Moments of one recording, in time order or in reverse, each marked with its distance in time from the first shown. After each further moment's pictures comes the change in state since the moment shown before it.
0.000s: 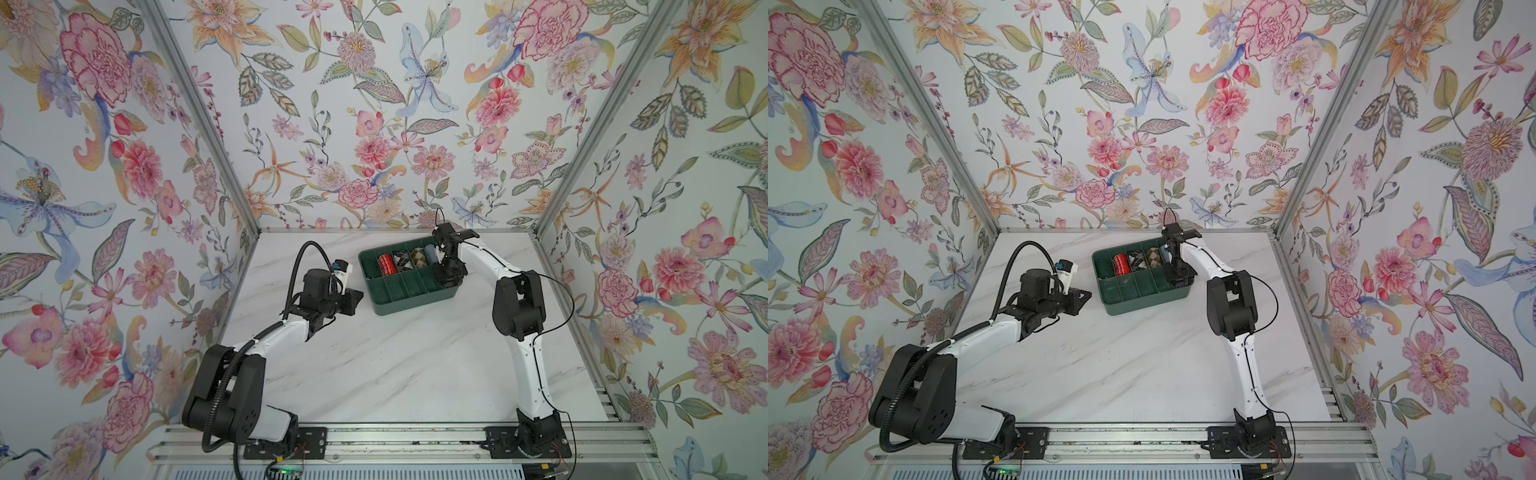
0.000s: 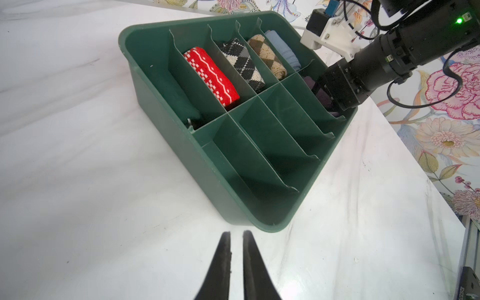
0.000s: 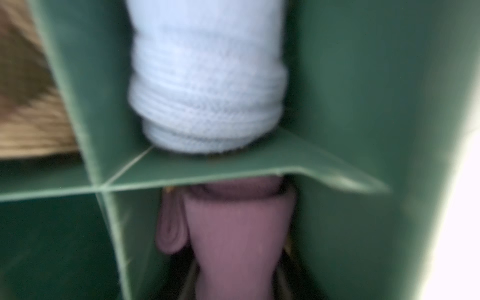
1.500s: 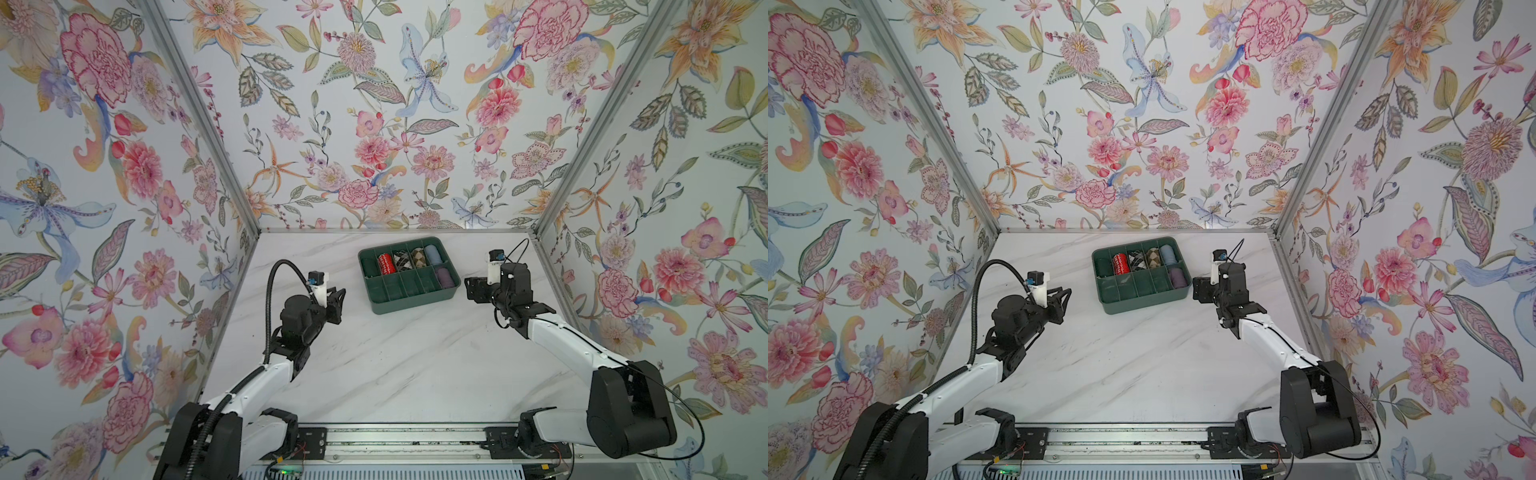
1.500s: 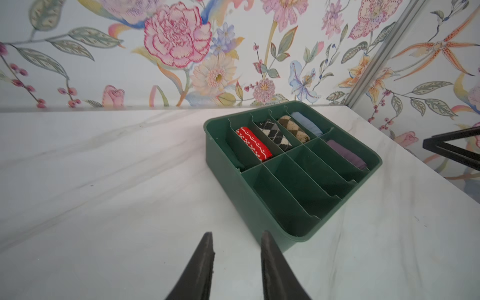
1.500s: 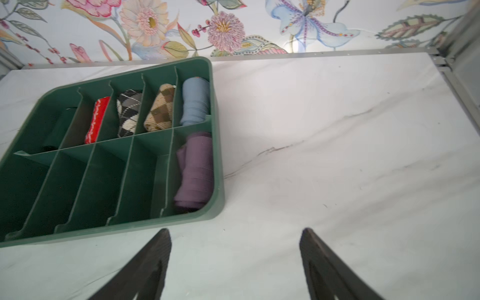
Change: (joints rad) left arm 0.021 -0.346 -0.359 0.401 -0.286 0.050; right arm -0.193 -1.025 -1.344 1.137 -0.128 0.029
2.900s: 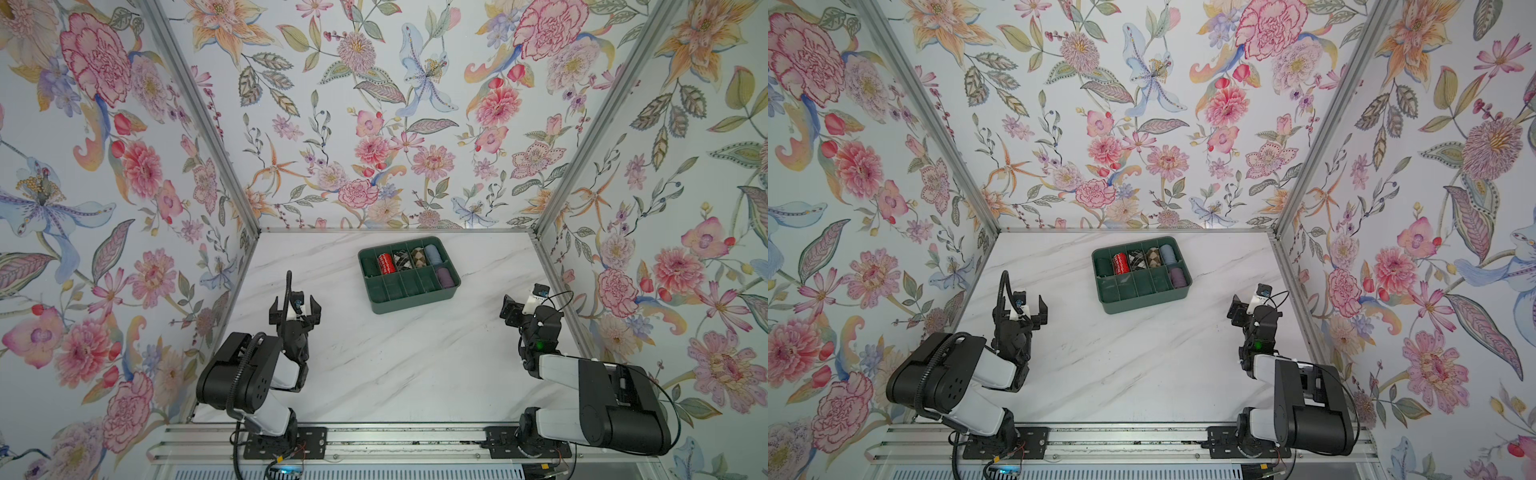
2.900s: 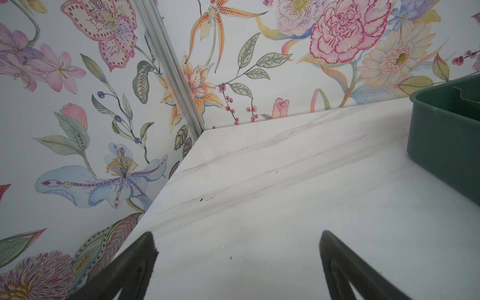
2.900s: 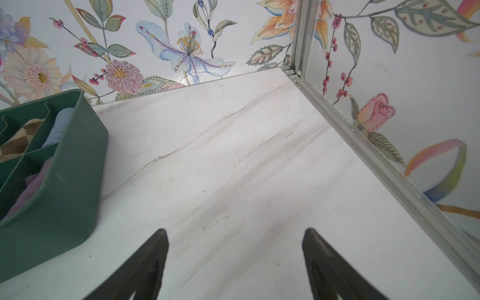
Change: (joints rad) left arm 0.133 0.501 -0.241 0.892 -0.495 0.389; right arm -0.282 0.040 -0.473 0.779 0.025 -0.030
